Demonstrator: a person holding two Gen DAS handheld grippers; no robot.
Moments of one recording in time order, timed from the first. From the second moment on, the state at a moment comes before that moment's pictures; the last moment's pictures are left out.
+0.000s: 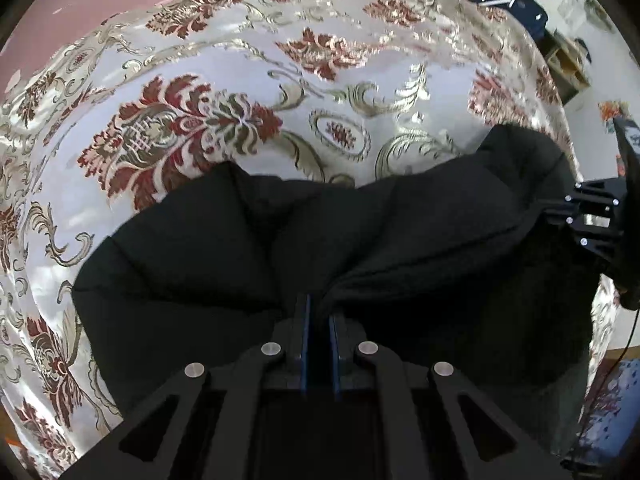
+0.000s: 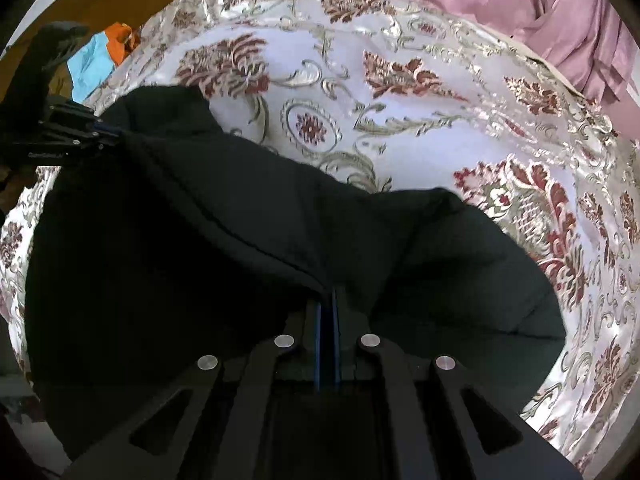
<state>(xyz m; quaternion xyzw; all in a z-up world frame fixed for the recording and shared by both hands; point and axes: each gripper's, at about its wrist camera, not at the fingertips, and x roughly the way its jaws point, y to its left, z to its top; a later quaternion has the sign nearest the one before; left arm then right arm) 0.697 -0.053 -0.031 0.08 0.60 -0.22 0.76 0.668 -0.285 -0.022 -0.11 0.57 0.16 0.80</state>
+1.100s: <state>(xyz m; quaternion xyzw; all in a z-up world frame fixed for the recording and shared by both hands) 0.701 -0.101 -0.026 0.10 0.56 -0.34 0.75 0.691 -0.270 -0.040 0.02 0.62 0.20 0.76</state>
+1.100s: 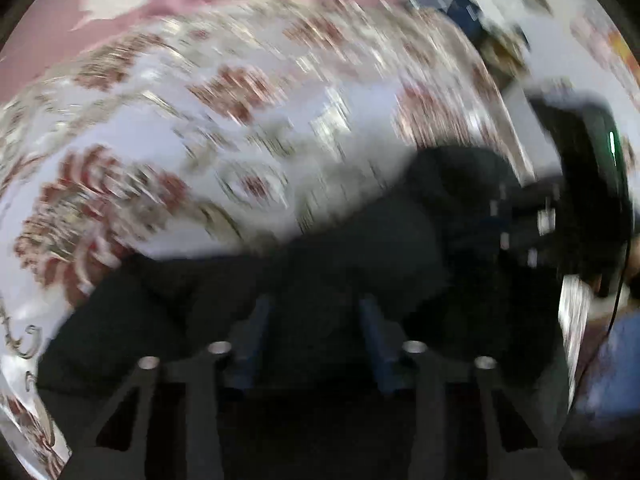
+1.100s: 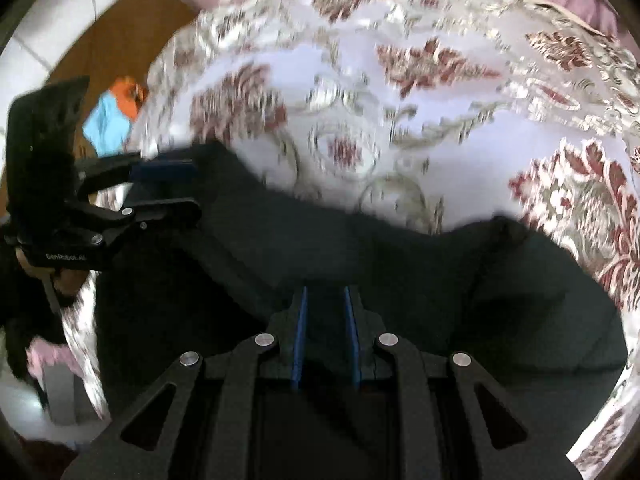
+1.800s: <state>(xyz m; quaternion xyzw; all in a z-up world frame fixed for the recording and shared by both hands) 0.716 -0.146 -0.108 0.22 0.60 -0.30 0.71 0.726 -0.251 -0.121 -0.03 0.64 0.18 0.75</state>
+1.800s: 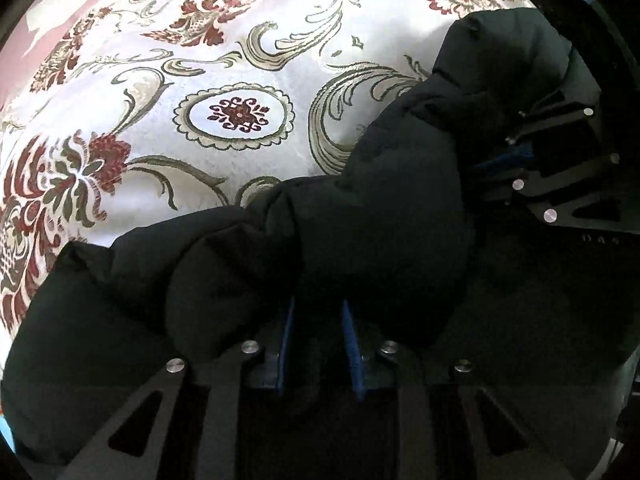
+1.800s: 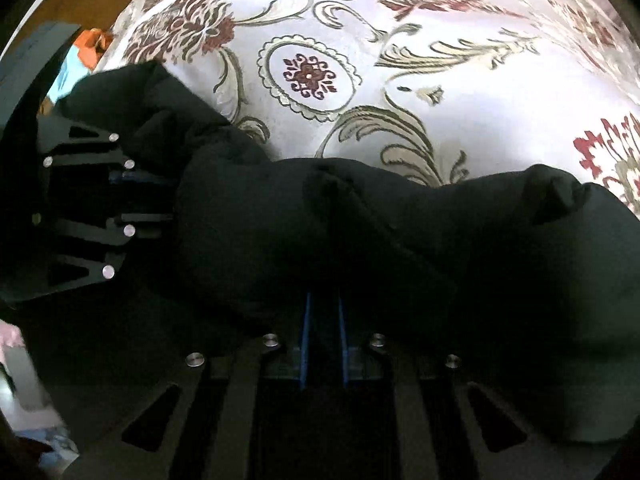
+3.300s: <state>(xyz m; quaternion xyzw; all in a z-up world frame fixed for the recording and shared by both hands) 0.613 -0.048 0.009 -0.07 0.45 -0.13 0.88 0.596 -0.297 0.033 0.01 0.40 0.06 0.91</state>
